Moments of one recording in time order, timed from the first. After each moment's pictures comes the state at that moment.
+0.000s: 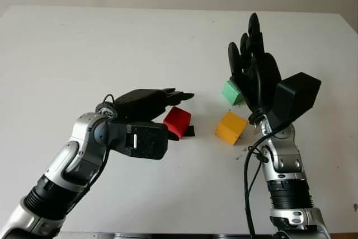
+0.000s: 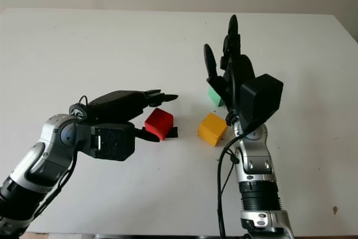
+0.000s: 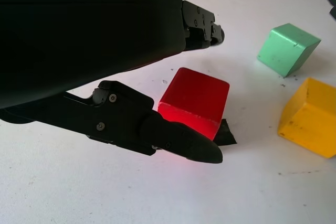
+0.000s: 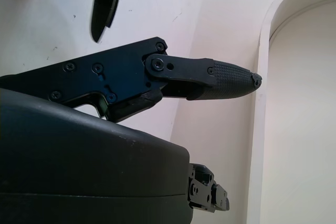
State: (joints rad) left arm -0.47 0.51 -0.32 -0.19 0.54 0.20 -0.63; right arm -0.46 -0.10 -0.07 0.16 0.05 -0.01 0.06
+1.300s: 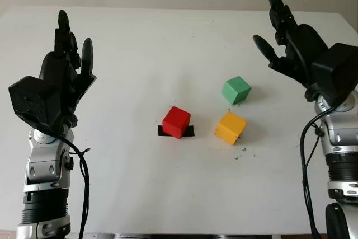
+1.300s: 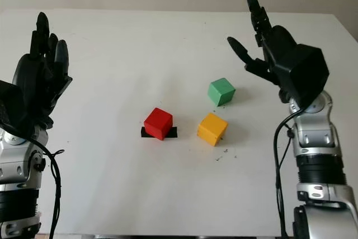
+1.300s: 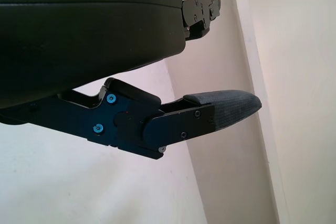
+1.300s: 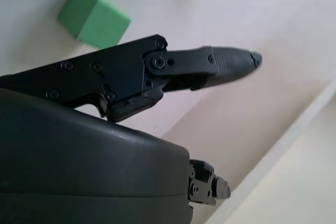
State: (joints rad) left arm -0.37 0.28 0.28 0.05 -0.07 0.05 -0.08; right arm -0.66 -0.61 -0.09 0.40 -0.11 -0.17 0.40
